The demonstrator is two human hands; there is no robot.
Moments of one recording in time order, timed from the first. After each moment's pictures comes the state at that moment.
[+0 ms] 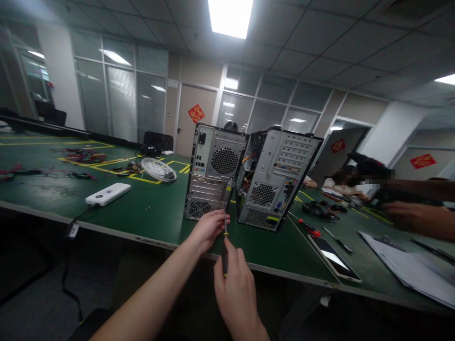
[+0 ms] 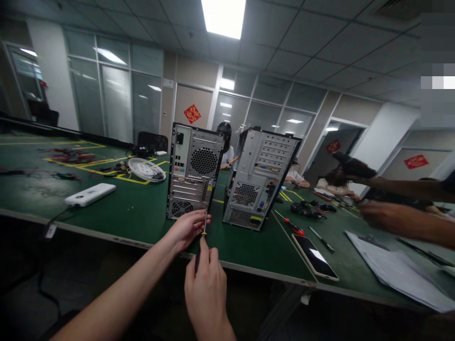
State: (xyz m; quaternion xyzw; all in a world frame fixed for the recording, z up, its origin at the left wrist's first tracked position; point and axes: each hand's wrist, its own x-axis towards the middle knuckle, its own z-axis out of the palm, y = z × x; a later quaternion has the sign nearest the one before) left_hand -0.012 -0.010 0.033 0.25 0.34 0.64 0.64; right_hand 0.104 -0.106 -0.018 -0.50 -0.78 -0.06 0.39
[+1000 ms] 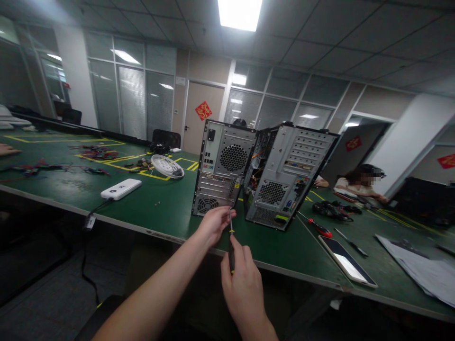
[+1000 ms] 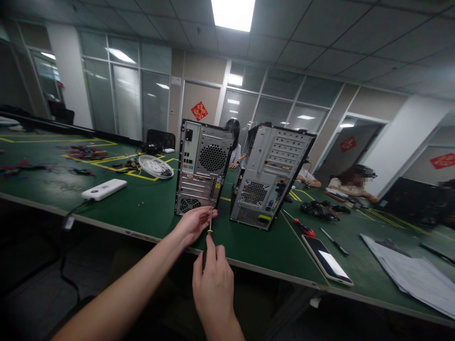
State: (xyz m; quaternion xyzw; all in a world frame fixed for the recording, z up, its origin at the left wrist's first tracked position) left_hand -0.014 0.001 0.029 0.19 0.33 0.67 0.64; right_hand 0.106 -0.104 -0.020 -0.47 -0.78 -0.07 0.40
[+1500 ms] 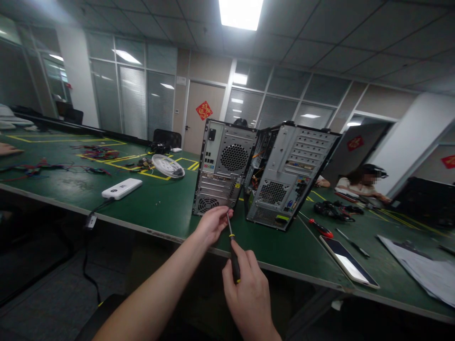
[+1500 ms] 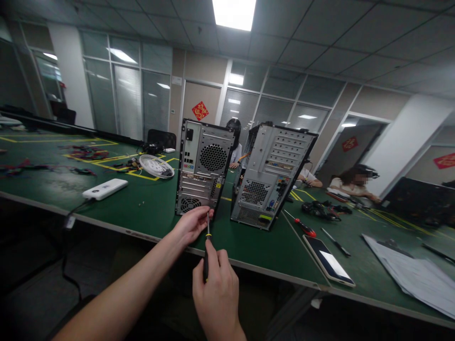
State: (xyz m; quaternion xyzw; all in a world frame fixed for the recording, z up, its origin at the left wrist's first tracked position) left_hand -0.020 0.003 0.027 0.15 0.32 0.68 0.65; right_hand 0.115 -0.116 -0.015 -0.44 -0.79 -0.08 0.42
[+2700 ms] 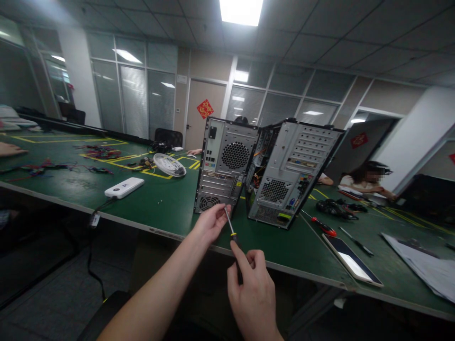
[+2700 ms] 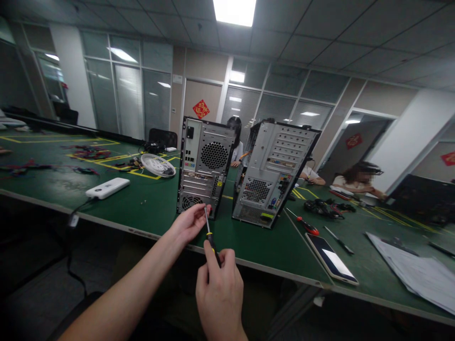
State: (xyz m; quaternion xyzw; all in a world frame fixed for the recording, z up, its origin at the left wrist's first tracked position) left_hand -0.029 0.000 0.031 0.02 0.24 0.69 0.68; right_hand 0.117 -0.122 -0.017 -0.44 -0.78 -0.16 0.42
